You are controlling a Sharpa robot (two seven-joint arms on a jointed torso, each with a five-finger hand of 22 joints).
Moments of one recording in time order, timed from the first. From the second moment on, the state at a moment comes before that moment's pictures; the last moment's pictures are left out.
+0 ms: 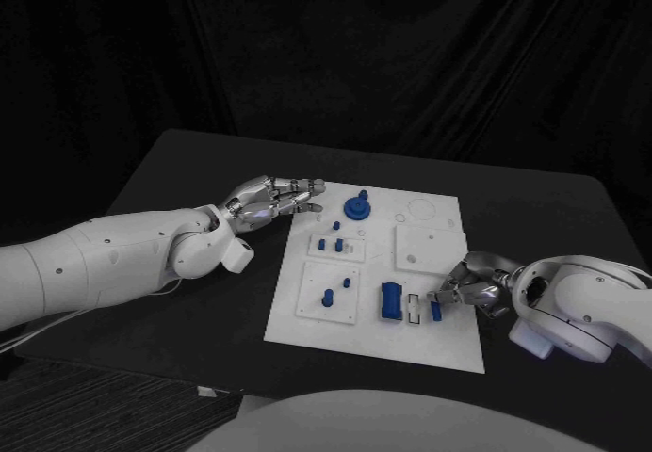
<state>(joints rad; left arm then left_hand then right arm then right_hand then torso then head) 1.15 -0.87 -0.21 1.30 -0.23 0.24 0.61 1.63 0.18 -0.02 0.28 0.55 0.64 0.17 0.07 0.06 0.21 0.17 0.21 0.04 0.12 0.20 0.14 0.03 0.11 0.21 0.29 0.08 0.49 1.18 -1.02 -0.21 1.82 -0.92 -0.17 -0.49 1.25 -0.03 0.09 0.10 0.66 1.06 0.05 0.29 0.37 1.46 -0.03 1.57 1.31 1.47 -0.09 1.48 1.31 0.06 1.46 0.01 1.38 1.31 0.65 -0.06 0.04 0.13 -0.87</state>
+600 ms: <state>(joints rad) 1.15 -0.86 -0.21 1.30 -0.23 0.25 0.61 1.63 0.18 -0.02 0.27 0.55 0.64 0.17 0.07 0.06 0.20 0.17 0.21 0.04 0.12 0.20 0.14 0.03 0.11 0.21 0.29 0.08 0.49 1.16 -0.97 -0.21 1.79 -0.87 -0.18 -0.48 1.22 -0.03 0.14 0.06 0.64 1.04 0.05 0.29 0.38 1.46 -0.03 1.57 1.31 1.47 -0.09 1.48 1.31 0.06 1.47 0.01 1.38 1.31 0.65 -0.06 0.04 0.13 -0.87</state>
